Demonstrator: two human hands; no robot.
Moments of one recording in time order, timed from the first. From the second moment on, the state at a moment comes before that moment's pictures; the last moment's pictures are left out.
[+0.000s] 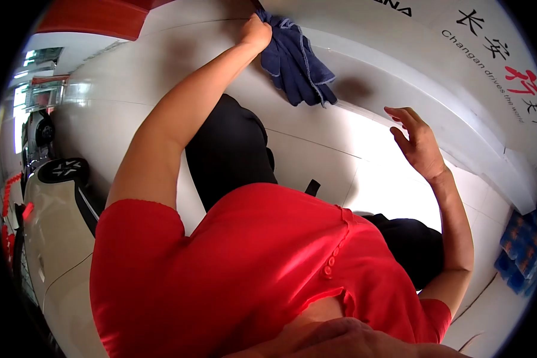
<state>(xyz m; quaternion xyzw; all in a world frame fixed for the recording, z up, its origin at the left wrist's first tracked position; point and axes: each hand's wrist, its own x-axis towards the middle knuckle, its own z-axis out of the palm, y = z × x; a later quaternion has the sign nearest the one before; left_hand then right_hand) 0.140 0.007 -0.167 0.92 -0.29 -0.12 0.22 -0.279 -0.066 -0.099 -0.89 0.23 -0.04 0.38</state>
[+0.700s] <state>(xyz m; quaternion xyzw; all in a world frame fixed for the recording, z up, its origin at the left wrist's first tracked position) 0.131 -0.023 0.058 0.45 -0.46 0.21 0.73 -0.296 -0.069 -0.093 -0.92 0.21 -0.07 0.33</state>
